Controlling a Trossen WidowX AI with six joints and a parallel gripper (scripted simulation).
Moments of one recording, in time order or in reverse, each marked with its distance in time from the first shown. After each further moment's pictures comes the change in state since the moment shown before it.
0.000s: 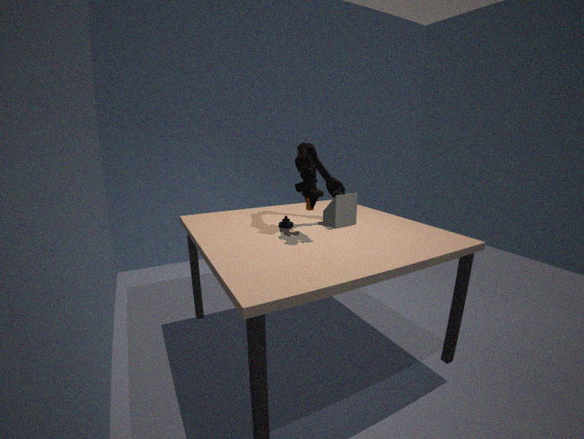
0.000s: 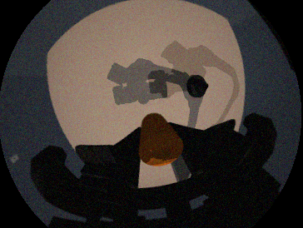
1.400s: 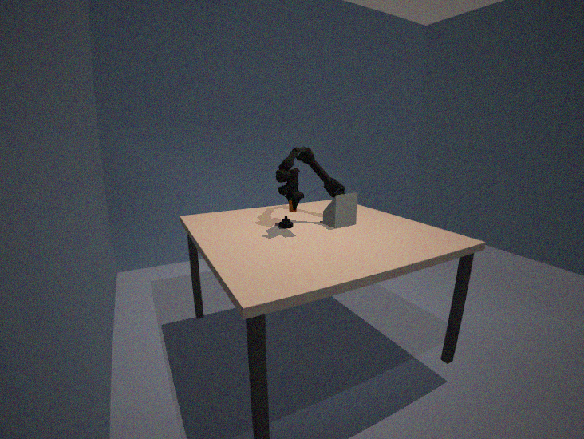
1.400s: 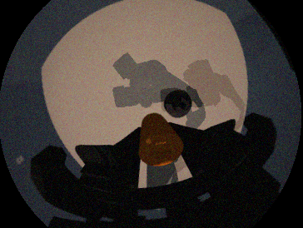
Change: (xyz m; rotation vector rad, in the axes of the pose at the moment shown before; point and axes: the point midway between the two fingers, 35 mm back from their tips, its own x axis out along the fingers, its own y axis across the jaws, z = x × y) arm 0.027 -0.110 0.055 0.011 -0.003 0.032
